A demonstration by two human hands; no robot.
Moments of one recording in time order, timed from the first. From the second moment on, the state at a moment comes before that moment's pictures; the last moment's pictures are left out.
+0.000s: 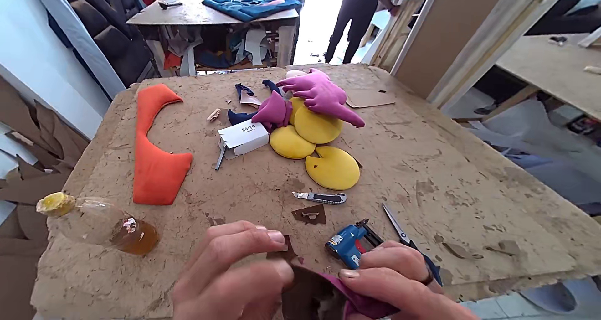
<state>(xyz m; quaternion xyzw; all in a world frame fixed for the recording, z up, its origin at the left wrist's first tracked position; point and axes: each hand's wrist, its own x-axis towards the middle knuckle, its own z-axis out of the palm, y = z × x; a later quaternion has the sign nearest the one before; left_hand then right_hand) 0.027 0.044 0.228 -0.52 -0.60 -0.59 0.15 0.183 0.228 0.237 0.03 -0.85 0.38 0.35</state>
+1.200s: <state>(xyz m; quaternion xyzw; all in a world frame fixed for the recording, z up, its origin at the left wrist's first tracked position) -0.003 0.071 0.224 -0.64 -0.42 -0.63 -0.16 0.168 0.202 0.239 0.02 -0.69 0.68 0.25</state>
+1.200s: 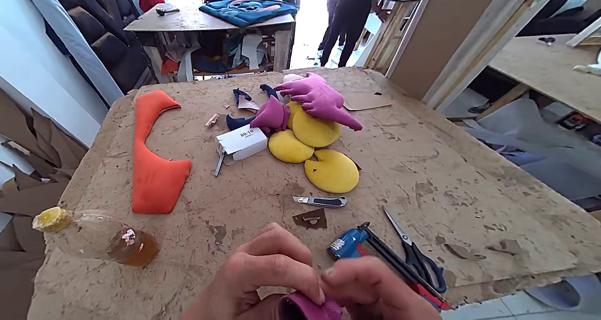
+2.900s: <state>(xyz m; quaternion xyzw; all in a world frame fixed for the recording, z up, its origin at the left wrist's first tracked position) 0.036 0.045 0.015 -0.48 -0.81 -0.29 0.17 0.117 0.194 0.048 -0.28 -0.75 0.60 -0.01</state>
